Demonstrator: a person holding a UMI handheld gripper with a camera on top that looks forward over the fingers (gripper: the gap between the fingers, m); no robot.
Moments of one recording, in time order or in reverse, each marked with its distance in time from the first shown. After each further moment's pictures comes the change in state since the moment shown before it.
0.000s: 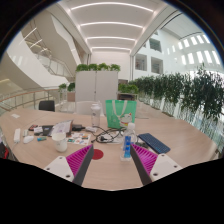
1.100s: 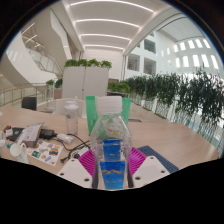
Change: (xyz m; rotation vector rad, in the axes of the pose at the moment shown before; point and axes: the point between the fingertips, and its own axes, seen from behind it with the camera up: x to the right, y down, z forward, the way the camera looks) arm 0.072 -0.012 0.254 -0.003 0.115 -0.026
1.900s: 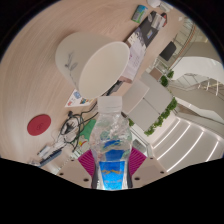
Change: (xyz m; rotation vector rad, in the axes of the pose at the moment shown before) arm -0.242 -0.041 -0.008 -0.076 0.164 -2.169
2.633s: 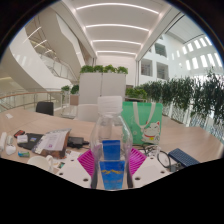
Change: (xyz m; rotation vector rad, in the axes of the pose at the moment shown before) arm -0.065 0.034 0.022 0.292 -0.170 2.176
